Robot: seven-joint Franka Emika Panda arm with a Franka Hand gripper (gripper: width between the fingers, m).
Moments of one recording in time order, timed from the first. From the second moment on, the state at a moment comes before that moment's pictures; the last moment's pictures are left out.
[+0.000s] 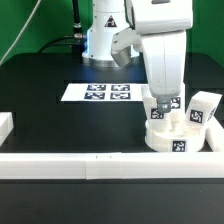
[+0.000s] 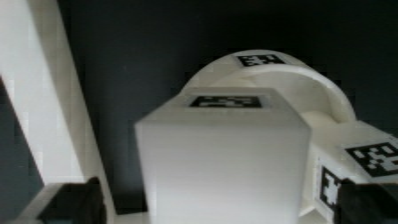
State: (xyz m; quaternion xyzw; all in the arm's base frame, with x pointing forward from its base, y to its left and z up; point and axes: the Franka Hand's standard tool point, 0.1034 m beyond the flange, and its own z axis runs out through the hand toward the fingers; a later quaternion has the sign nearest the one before) arm 0.602 0.051 0.086 -0.74 -0.67 -0.02 0.06
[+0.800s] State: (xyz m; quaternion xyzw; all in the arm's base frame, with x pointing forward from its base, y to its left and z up) arm 0.603 0.050 0.088 -0.75 -0.66 -0.02 0.06
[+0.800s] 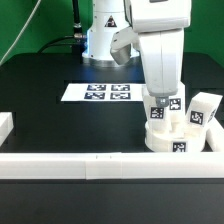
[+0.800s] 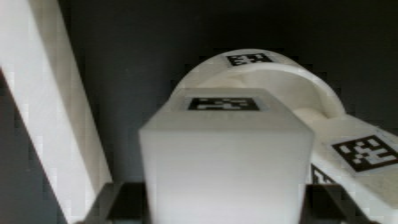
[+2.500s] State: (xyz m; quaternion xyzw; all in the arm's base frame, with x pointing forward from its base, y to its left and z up) arm 0.592 0.047 0.083 -0.99 0.04 -0.06 0.09
